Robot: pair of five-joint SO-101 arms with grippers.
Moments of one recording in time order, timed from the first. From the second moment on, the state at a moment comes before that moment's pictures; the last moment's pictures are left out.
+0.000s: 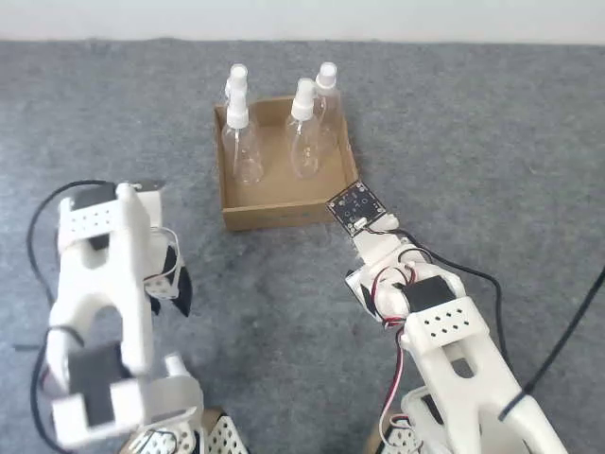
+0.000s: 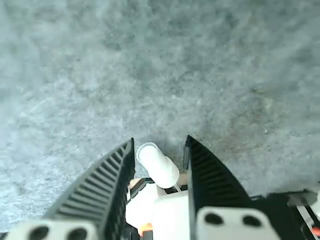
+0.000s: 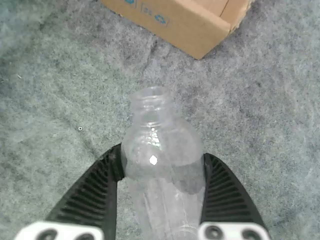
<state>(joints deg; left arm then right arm) -22.2 -5.9 33.0 93.9 -8.8 -23.1 -41.5 64.5 44.7 16.9</state>
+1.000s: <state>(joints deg) -13.3 -69.5 78.5 55.3 10.5 -23.1 -41.5 64.5 44.7 16.9</state>
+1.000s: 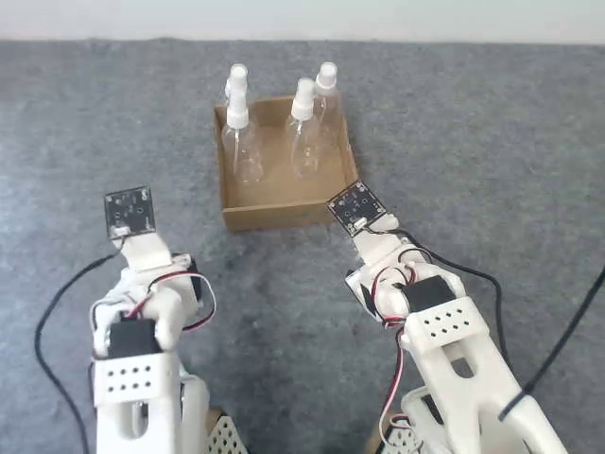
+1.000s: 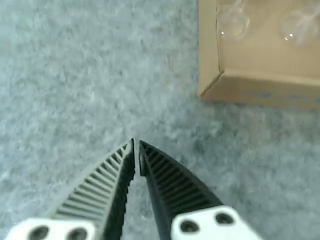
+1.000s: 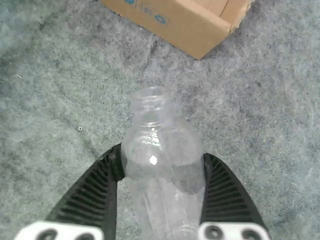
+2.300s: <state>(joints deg) -9.4 -103.1 97.5 64.7 10.8 -21.1 -41.5 64.5 44.7 16.9</state>
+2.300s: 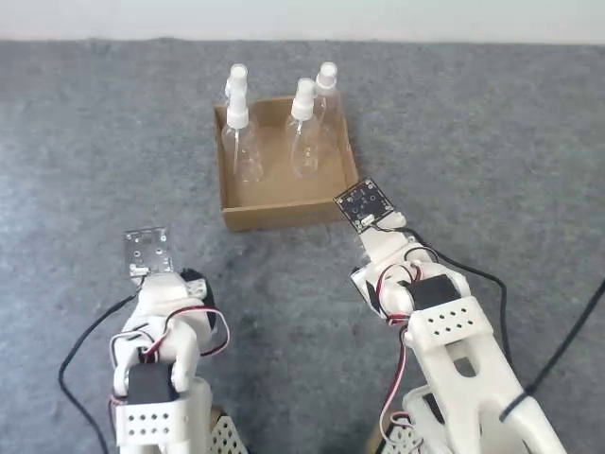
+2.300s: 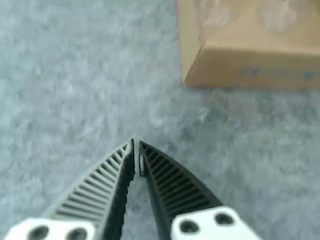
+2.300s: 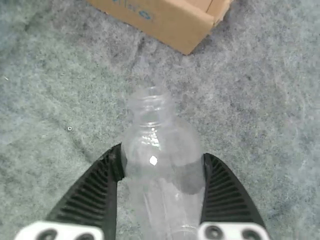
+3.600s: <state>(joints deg) -9.6 -103.1 97.5 71.4 10.6 -21.1 -41.5 66.3 40.1 16.9</state>
